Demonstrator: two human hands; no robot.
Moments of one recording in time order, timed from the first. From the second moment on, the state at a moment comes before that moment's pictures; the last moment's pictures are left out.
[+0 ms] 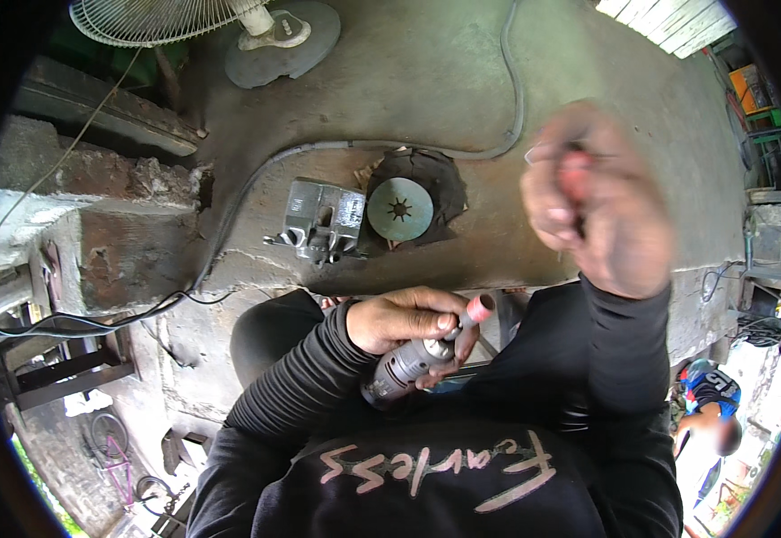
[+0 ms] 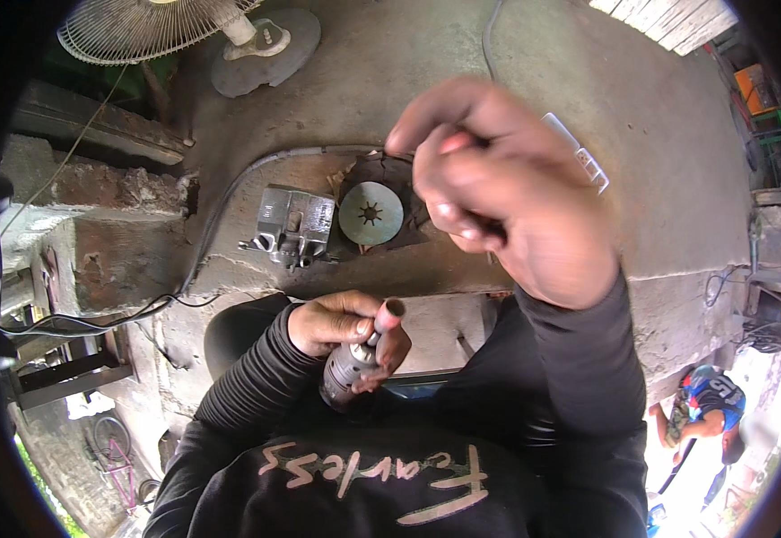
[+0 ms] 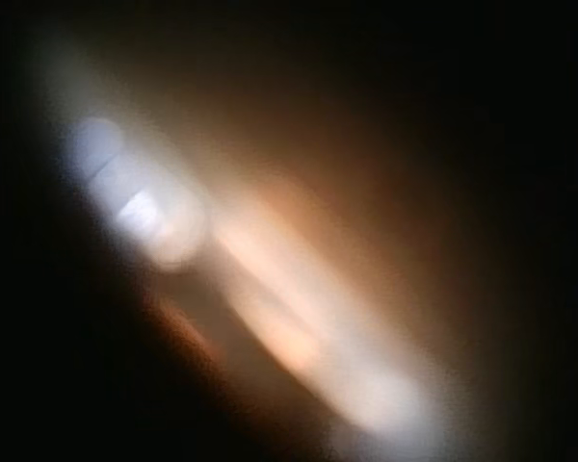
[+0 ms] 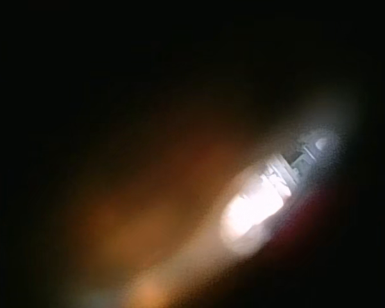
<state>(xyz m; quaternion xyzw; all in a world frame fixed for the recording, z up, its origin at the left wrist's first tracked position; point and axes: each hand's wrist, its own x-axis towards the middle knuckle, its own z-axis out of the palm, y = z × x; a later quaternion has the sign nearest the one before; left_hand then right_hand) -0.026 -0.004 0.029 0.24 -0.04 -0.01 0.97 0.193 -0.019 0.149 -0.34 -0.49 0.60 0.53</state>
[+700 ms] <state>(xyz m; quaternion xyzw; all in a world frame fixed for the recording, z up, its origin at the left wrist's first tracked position) -0.013 -0.009 0.016 0.24 0.06 -0.01 0.97 0.162 -0.012 0.075 -0.46 -0.52 0.66 0.27</state>
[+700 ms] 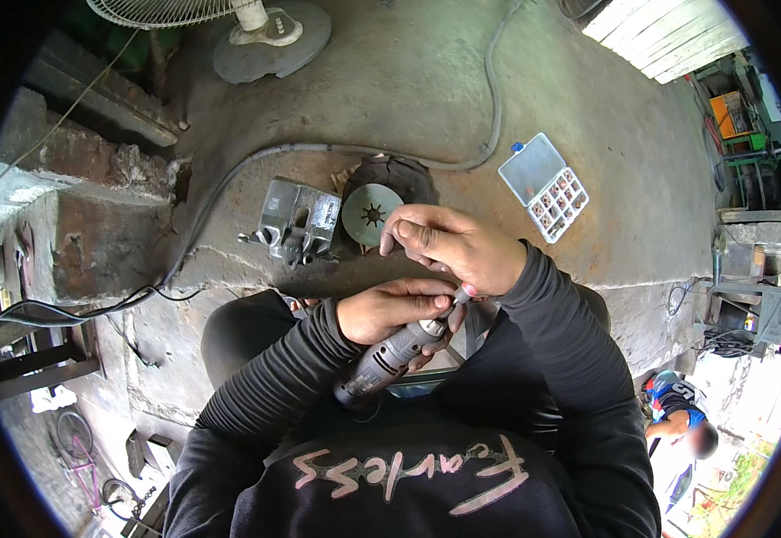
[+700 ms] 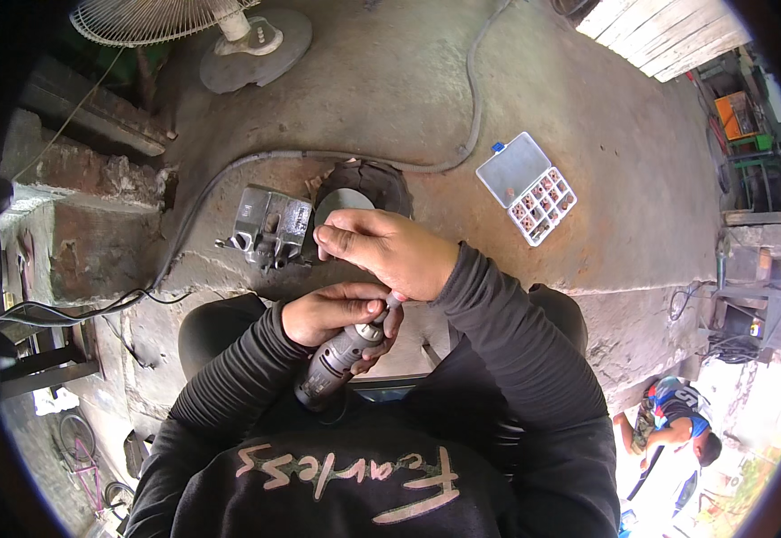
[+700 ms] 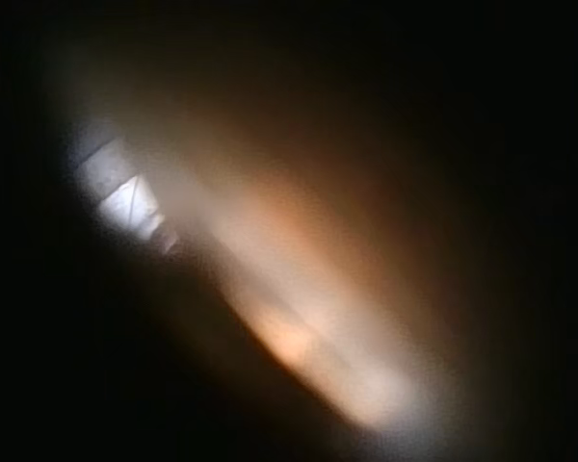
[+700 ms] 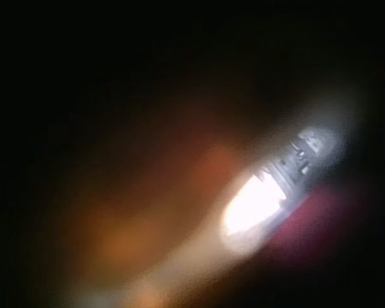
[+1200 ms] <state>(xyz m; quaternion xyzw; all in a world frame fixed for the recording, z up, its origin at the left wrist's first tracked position) -0.016 -0.008 0.011 0.23 0.08 -0.02 0.97 0.158 -0.019 0.055 -0.43 -0.48 0.71 0.28</state>
